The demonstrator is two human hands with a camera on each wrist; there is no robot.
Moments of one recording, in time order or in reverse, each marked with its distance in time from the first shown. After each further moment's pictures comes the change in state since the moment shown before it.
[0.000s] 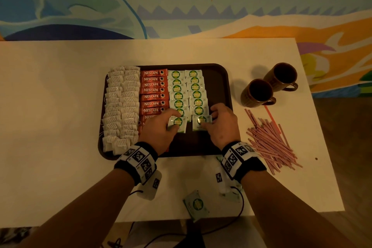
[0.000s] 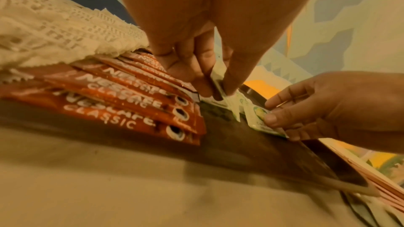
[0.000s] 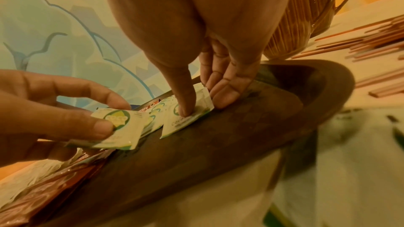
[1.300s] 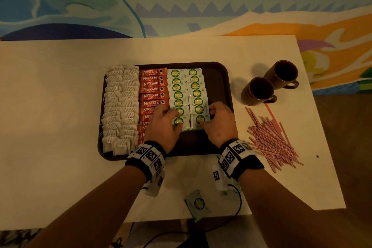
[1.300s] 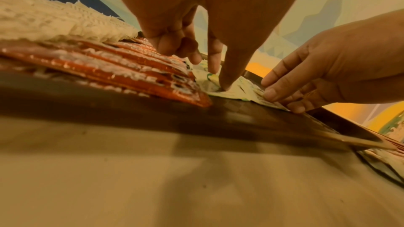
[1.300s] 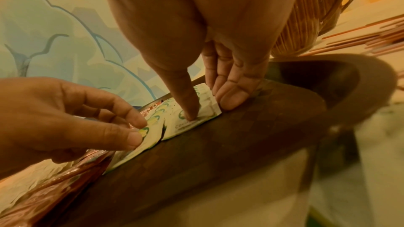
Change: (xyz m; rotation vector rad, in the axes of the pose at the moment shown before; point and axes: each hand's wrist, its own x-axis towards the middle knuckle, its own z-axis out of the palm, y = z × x) left_hand 0.010 -0.009 0.024 0.207 0.044 0.002; right_hand 0.002 -0.006 0.007 -0.044 -0.008 0.021
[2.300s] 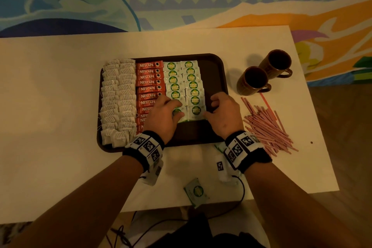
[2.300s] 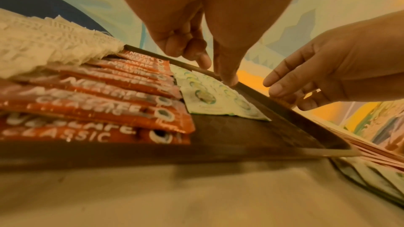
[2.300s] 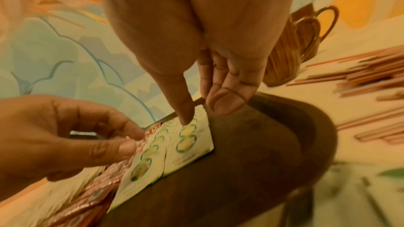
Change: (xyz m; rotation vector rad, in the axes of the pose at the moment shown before) left_hand -0.003 0.012 -0.011 -0.053 -0.013 0.112; right_hand -0.019 0.002 -0.029 0.017 0.029 -0.034
